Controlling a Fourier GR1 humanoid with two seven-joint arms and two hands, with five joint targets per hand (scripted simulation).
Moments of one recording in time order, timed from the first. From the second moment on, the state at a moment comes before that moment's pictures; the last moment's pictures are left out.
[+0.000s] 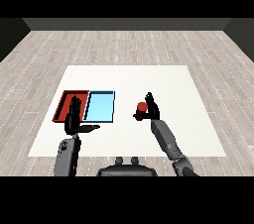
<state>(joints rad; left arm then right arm) 0.00 0.04 0.07 -1.63 0.08 -0.03 -0.35 -0.49 0.00 0.07 -0.75 -0.34 -0.02 -0.54</state>
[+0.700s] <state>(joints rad) 0.04 0.04 0.08 -1.62 0.07 -0.04 -0.40 -0.55 -0.01 0.10 -0.61 -0.39 -0.02 -0.61</state>
